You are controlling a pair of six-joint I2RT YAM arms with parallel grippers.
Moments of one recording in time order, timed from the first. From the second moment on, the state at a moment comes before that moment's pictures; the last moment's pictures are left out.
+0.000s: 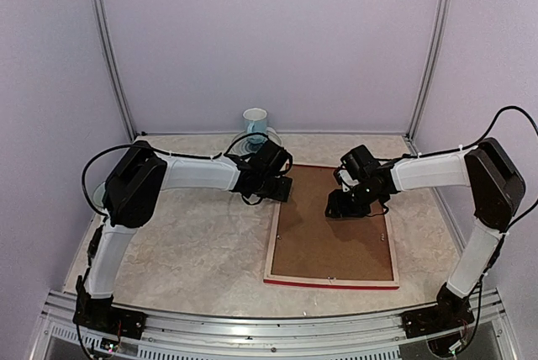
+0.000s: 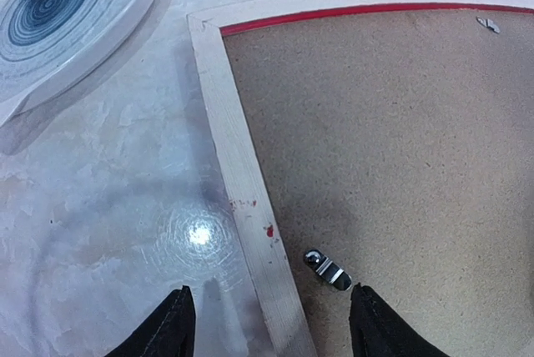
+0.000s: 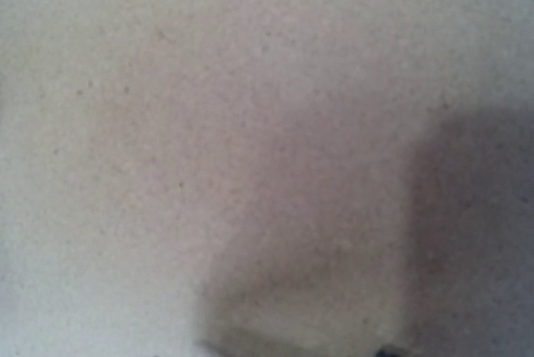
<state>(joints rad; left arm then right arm) -0.84 2.31 1.73 -0.27 -0.25 -0.35 0.56 1.76 1.03 -0.34 -0.10 0.45</state>
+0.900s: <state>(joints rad) -0.84 2.37 1.81 -0.27 -0.25 -0.33 0.56 1.75 1.02 -0.32 -0.09 0.45</state>
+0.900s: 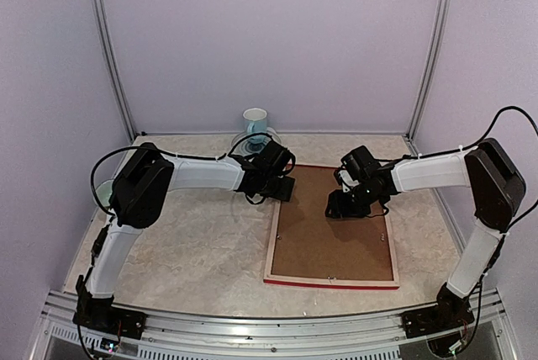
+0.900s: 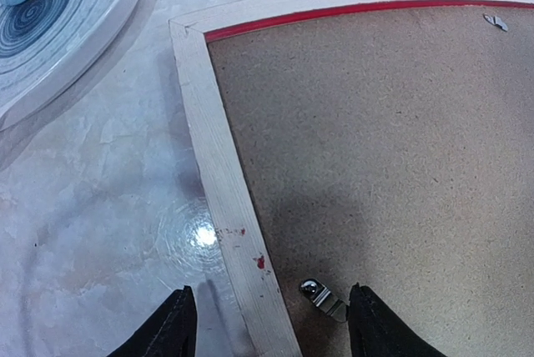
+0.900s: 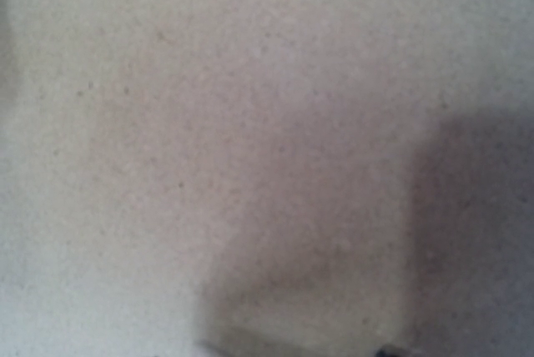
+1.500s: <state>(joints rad) -0.84 2.37 1.84 -0.32 -0.28 -0.31 0.56 1.75 1.02 -0.32 -0.09 0.45</state>
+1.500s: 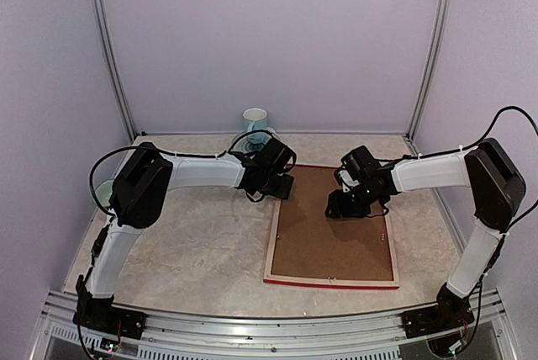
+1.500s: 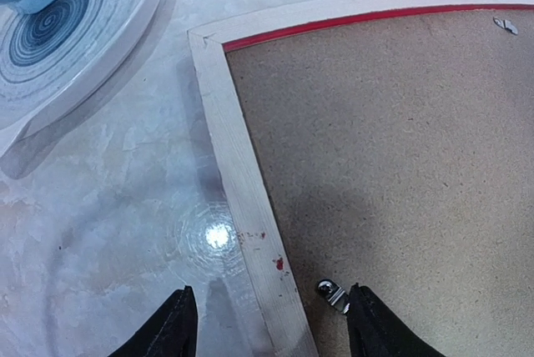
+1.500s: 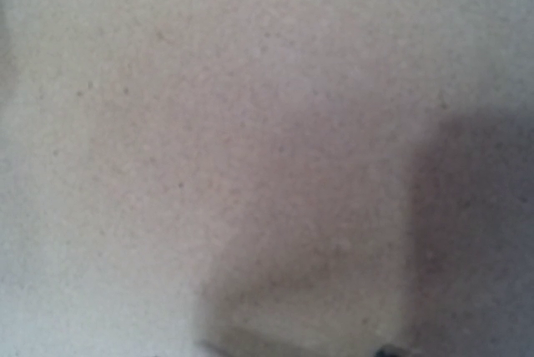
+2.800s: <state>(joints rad) -0.85 2.41 1.89 -0.37 -0.31 -0.29 0.56 1.75 1.02 -0.32 -0.09 0.45</state>
